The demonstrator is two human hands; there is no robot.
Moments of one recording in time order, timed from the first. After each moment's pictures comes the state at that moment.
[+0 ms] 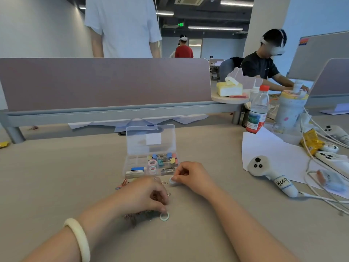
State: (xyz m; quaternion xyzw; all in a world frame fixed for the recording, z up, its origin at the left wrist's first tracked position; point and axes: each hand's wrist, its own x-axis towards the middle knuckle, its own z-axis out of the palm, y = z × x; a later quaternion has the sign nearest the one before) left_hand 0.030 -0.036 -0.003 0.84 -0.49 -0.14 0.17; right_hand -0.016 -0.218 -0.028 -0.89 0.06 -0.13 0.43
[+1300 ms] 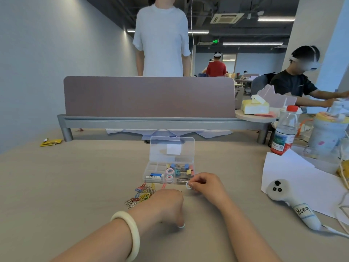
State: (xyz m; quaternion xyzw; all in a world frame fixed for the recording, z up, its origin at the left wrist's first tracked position) left_hand -0.015 -0.073 0.009 0.92 -0.36 -0.13 -0.03; right_hand -0.014 -0.229 -0.027 -0.84 0.06 -0.13 0.52
